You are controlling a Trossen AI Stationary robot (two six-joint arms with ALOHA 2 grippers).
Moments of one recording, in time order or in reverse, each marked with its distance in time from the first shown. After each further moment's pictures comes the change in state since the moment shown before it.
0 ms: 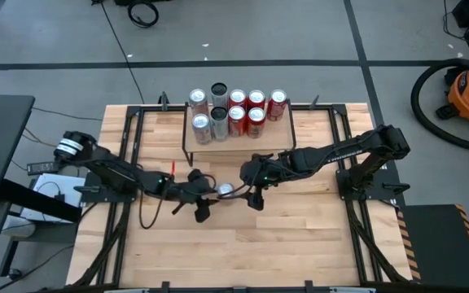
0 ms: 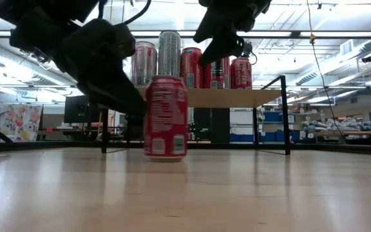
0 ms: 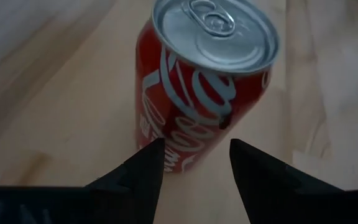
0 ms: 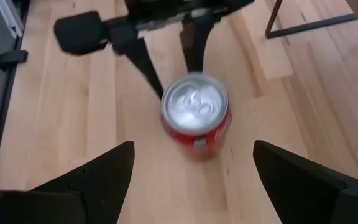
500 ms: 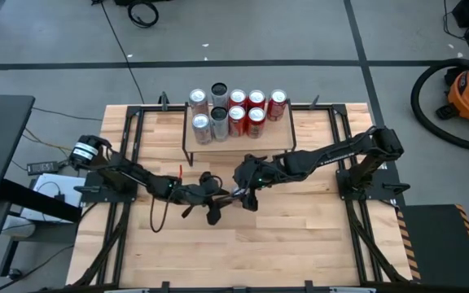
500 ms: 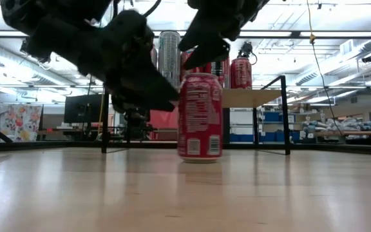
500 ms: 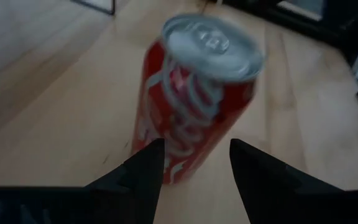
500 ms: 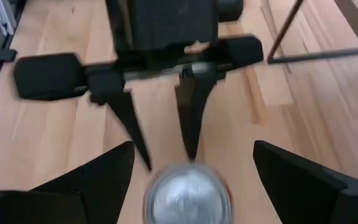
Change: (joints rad) left arm 0.000 0.165 0.069 0.248 -0.031 -0.002; right arm -0.003 0.069 -0.001 0.122 0.020 -0.113
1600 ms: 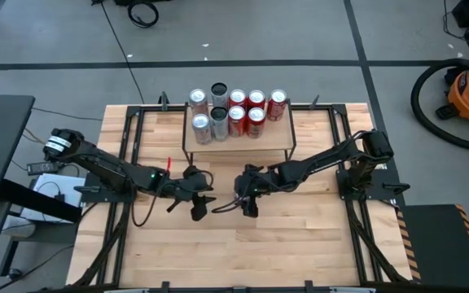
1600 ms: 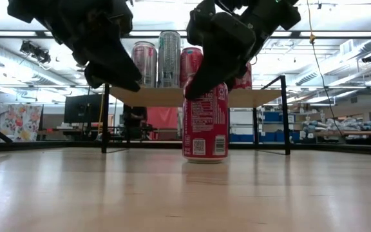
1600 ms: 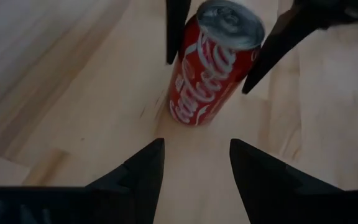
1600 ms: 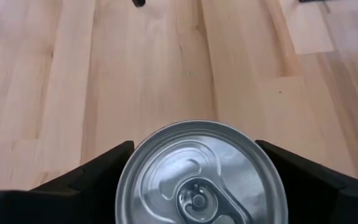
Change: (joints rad) left arm -0.011 -0.305 0.033 -0.527 0.028 -0.044; right arm 0.015 0.095 -0.118 0.104 -0.018 0.030
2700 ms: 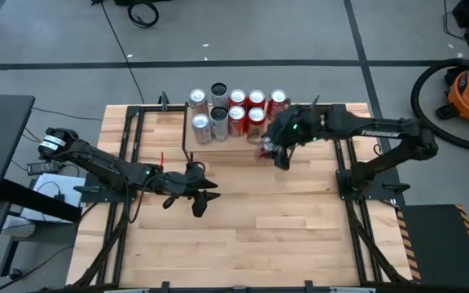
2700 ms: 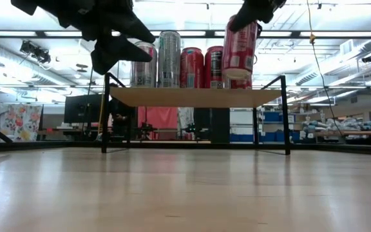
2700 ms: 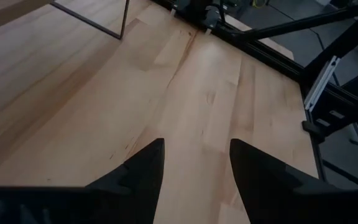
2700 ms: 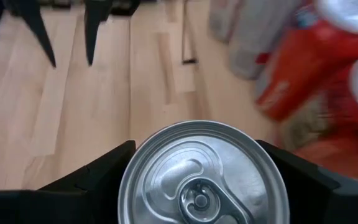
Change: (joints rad) left arm 0.014 -0.073 0.000 0.134 0.003 -0.081; right arm -0.320 -0.482 0.119 -0.464 -0.148 -0.256
